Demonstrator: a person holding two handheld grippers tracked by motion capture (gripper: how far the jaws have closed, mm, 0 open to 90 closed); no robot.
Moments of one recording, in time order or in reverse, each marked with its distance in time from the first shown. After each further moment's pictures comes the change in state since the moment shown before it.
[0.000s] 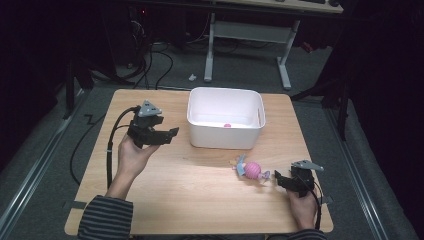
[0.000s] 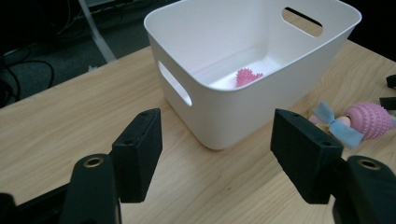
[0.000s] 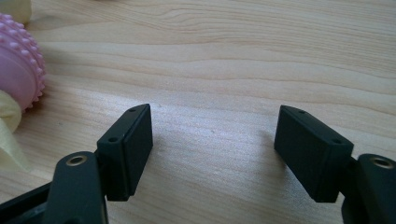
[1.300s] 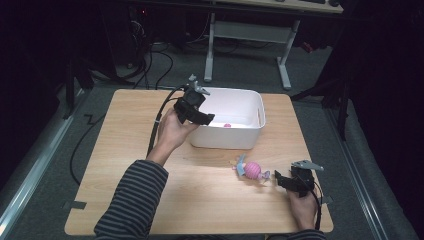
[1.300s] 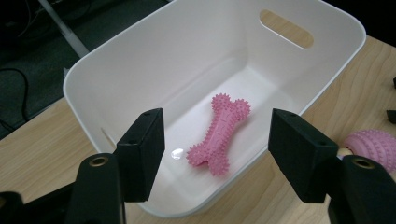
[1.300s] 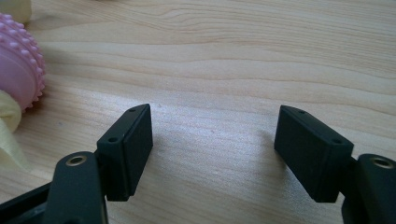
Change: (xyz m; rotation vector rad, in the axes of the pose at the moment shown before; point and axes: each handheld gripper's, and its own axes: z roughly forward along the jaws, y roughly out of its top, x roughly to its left) left arm -0.035 0.082 0.086 0.127 -0.058 0.119; right arm 0.000 0.000 0.000 0.001 0.001 0.000
